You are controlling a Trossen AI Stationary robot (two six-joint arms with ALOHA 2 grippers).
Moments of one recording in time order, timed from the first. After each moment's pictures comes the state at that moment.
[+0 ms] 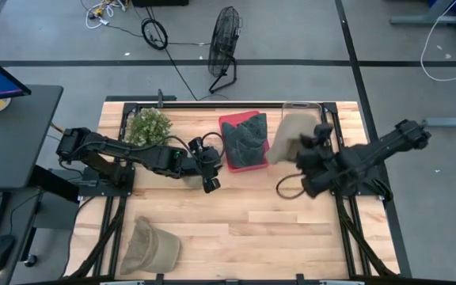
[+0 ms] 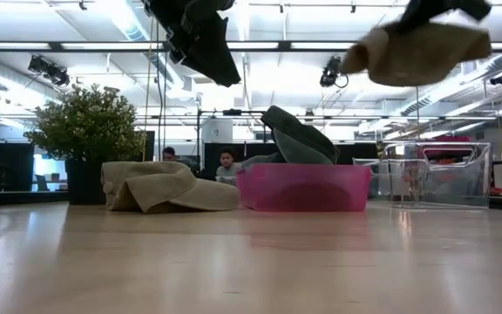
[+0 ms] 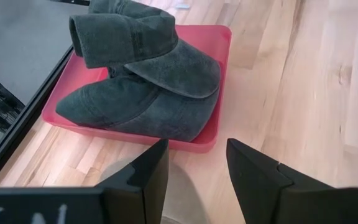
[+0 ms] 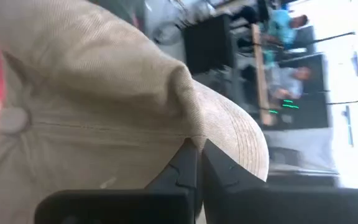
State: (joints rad) left arm -0.14 1.53 1.19 -0.48 -0.52 -0.28; right arm 0.47 1.25 1.25 -1.56 1.09 0.30
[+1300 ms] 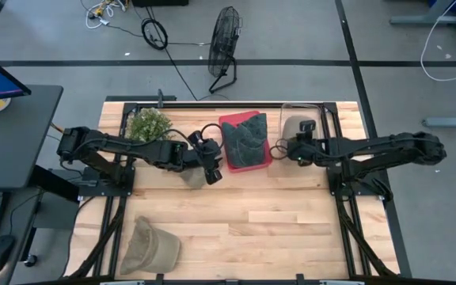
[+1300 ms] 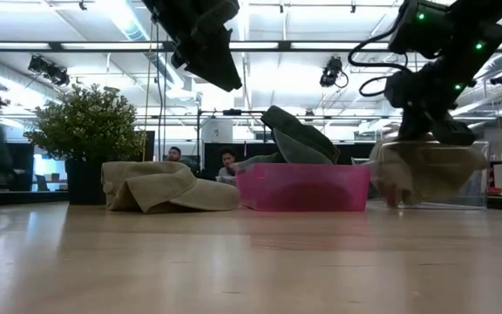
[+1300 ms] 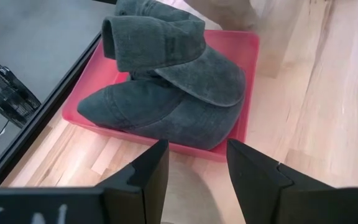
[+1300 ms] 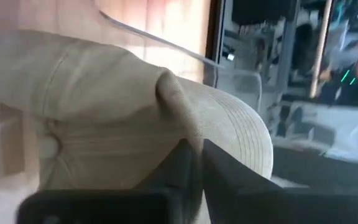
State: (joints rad) left arm -0.07 1.53 1.19 -0.47 -0.52 -0.27; right arm -0.10 1.06 0.59 -0.68 0.83 -0.46
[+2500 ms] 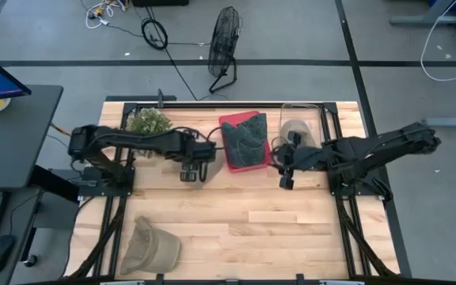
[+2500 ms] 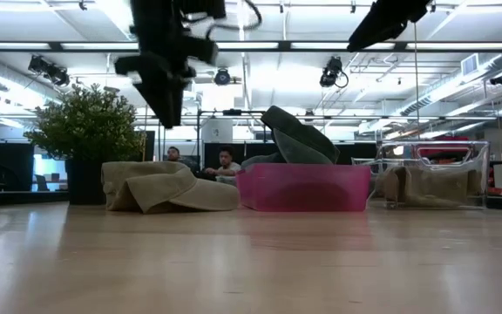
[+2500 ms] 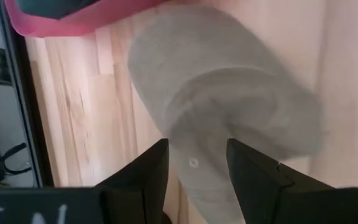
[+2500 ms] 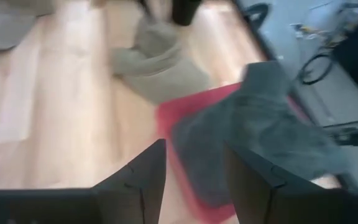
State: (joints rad) left arm 0.03 1.62 1.30 -1.04 -0.34 0.13; right arm 0.21 1.11 0.99 -0.61 0.44 0.14
